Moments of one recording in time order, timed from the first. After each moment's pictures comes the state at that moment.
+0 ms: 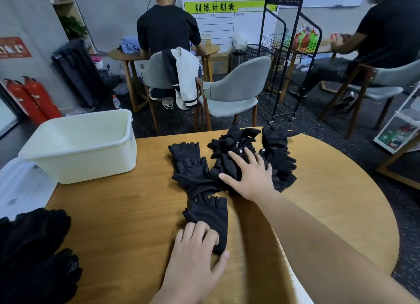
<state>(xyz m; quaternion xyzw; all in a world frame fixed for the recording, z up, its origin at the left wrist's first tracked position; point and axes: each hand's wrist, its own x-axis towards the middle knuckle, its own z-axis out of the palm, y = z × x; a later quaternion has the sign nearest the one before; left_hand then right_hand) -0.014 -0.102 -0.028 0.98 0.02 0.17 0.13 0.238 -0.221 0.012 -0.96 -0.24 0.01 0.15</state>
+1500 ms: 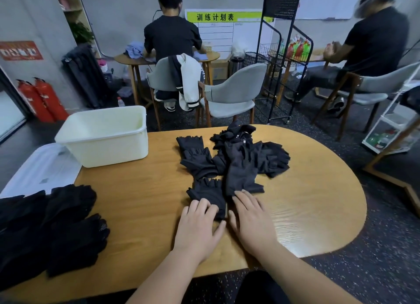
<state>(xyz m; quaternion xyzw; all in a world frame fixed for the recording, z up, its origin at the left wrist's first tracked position) -0.036 -0.111 -0.015 0.99 0.07 0.10 0.06 0.060 -0.279 -0.037 -0.93 -0.32 -0.15 0.09</state>
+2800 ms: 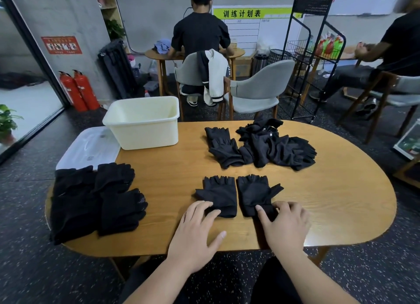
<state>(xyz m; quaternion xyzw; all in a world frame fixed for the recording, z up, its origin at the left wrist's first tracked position) -0.144 -0.069 -0.022 0.99 0.08 0.07 0.13 0.001 -0.280 -0.034 -0.97 -0.02 -0.10 0.21</state>
